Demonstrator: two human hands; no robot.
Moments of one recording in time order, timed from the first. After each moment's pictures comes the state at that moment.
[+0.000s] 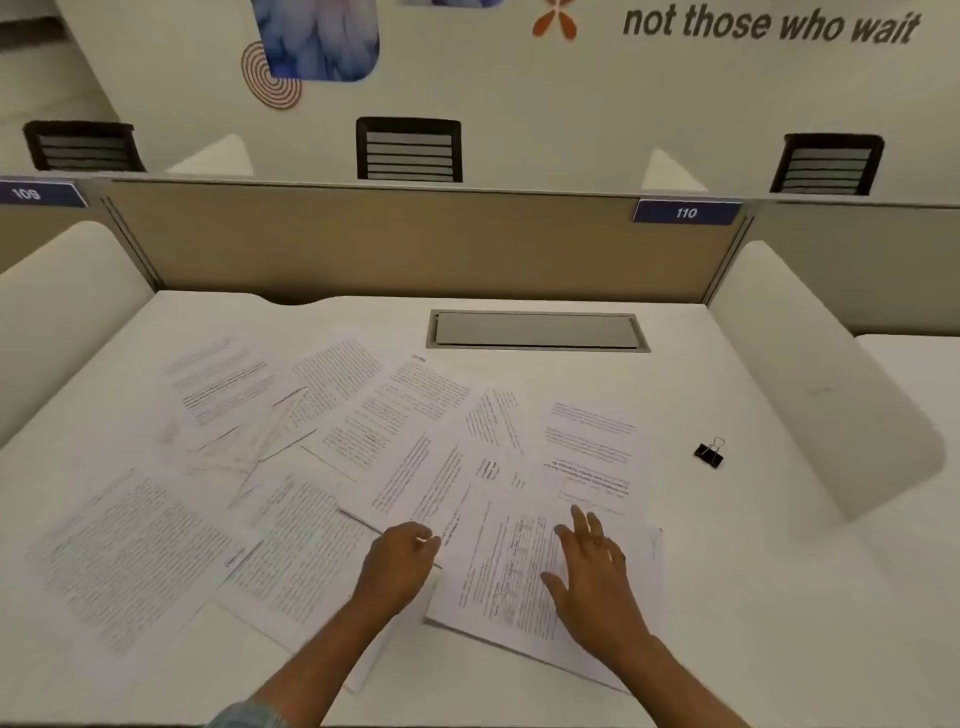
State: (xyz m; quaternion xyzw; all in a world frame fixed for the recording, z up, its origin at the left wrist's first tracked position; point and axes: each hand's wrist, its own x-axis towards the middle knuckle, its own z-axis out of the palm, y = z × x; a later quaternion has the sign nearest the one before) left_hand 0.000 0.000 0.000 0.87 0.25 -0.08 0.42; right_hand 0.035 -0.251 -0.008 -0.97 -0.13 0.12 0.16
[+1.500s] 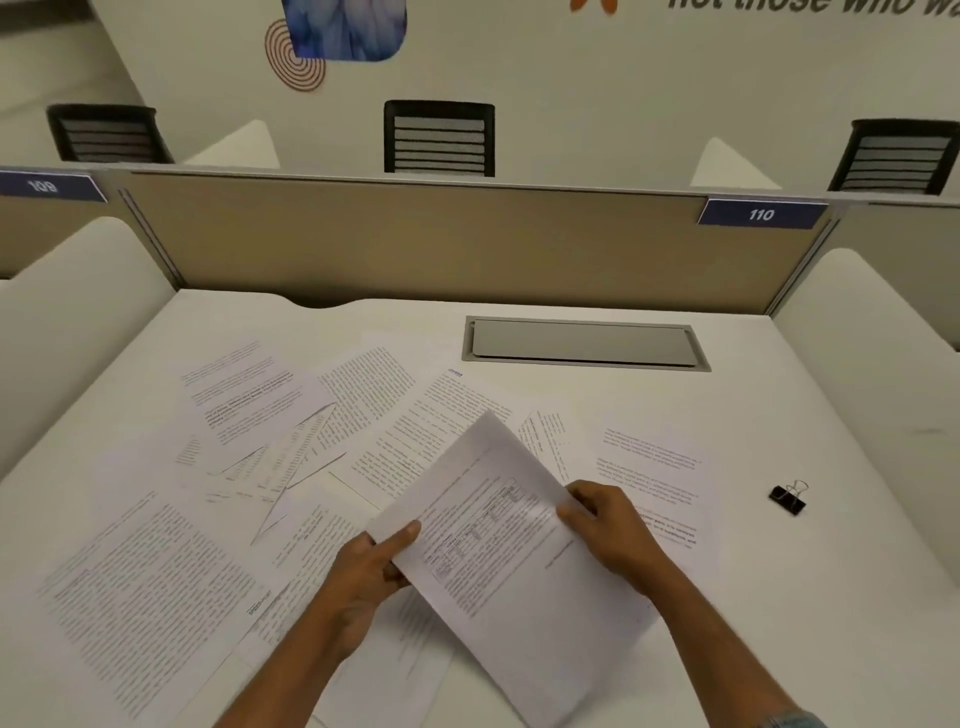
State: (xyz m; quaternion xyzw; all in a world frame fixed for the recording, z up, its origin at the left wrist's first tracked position) left_hand 0.025 0.092 0.026 0.53 0.32 -0.06 0.78; right_hand 0.151 -0.178 0.045 -0.87 -0.10 0.19 0.44
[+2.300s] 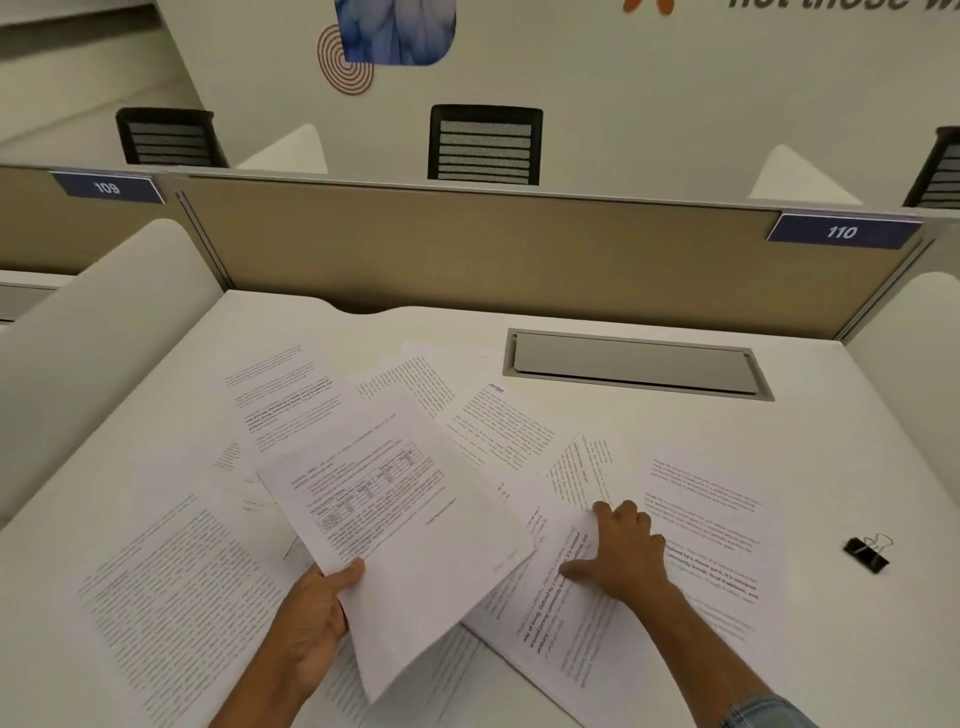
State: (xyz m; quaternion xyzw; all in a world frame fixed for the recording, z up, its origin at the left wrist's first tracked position) left_hand 0.003 0.160 0.013 0.41 0.43 0.07 0.80; right_hand 0.192 -0.132 -0.019 -0.97 -0.10 0.20 0.06
